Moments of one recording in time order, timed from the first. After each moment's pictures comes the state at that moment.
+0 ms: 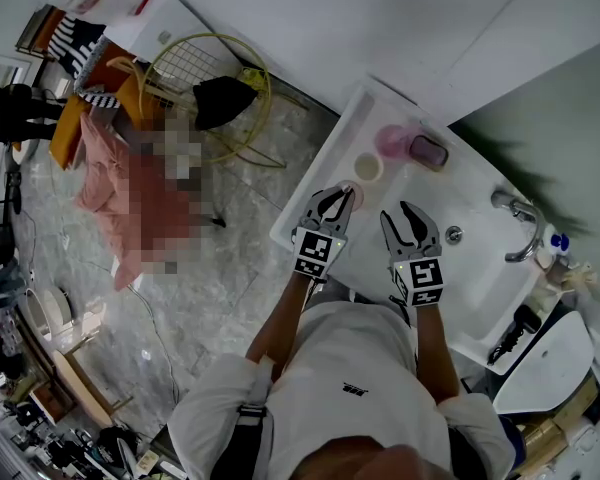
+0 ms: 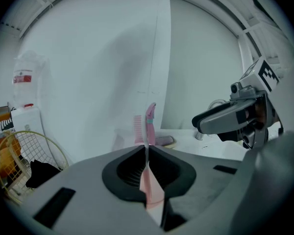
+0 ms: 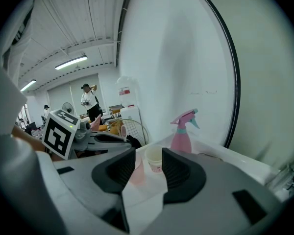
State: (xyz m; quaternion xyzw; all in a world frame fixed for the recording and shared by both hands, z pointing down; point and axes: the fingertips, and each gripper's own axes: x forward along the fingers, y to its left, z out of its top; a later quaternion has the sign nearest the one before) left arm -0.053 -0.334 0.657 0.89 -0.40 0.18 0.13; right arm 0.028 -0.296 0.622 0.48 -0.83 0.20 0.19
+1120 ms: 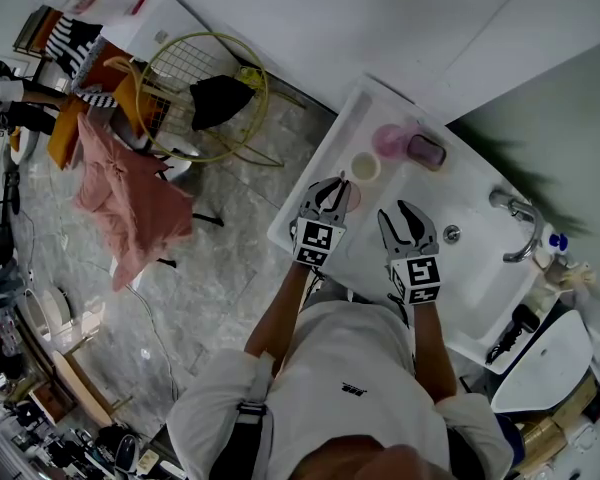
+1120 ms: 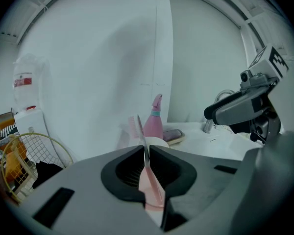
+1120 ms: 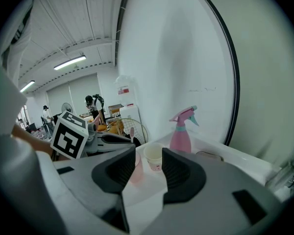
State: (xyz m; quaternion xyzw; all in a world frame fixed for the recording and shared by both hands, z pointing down) left arm -0.056 -0.352 0.680 0.87 -0.42 0.21 0.12; right arm 0.030 -0.298 0.628 0.48 -0.83 0.20 0.19
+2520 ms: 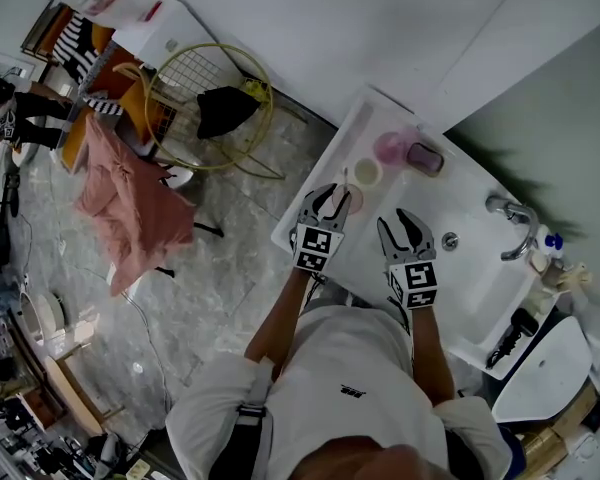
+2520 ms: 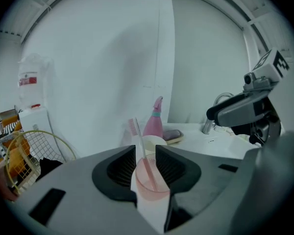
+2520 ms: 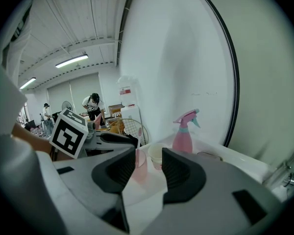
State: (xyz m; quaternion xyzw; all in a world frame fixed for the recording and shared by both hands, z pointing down) left arm -0.072 -0.335 0.671 0.87 -0.43 0.21 0.14; right arm 0.021 -0.280 0.619 0.48 -0.83 0.19 0.20
